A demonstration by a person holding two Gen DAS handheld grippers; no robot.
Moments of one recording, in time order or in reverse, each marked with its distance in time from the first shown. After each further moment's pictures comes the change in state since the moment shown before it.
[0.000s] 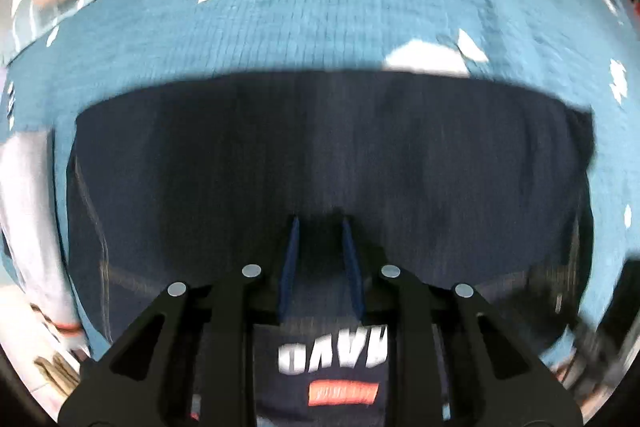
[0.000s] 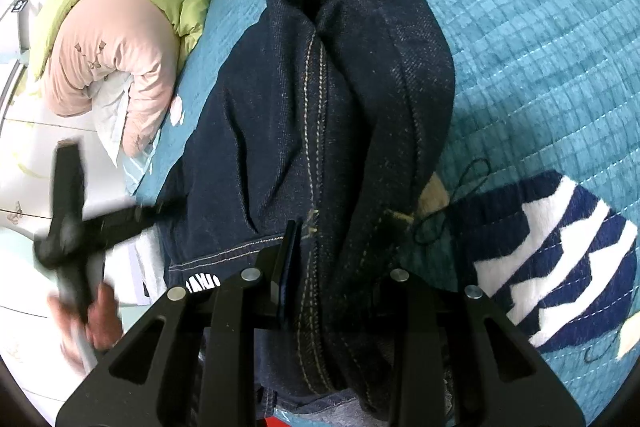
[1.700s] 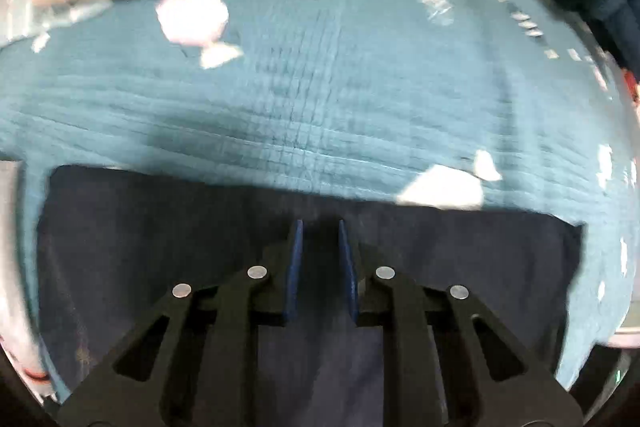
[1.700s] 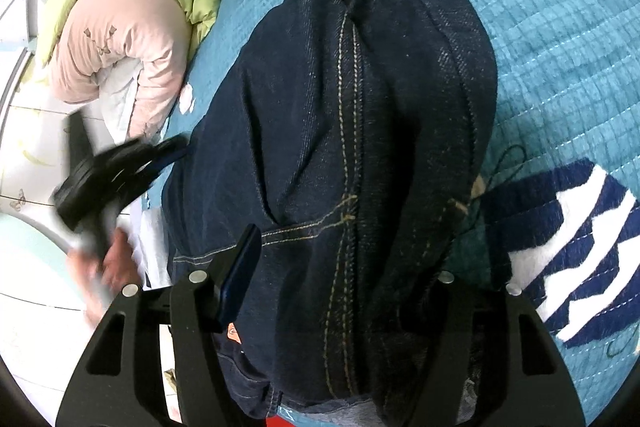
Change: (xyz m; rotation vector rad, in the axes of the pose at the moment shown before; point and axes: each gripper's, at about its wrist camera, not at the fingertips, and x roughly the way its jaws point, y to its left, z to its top) left arm 0.030 0.022 0.081 -0.118 -0.165 -0.114; right arm 0.013 0.019 -0.003 -0.015 0.010 0.029
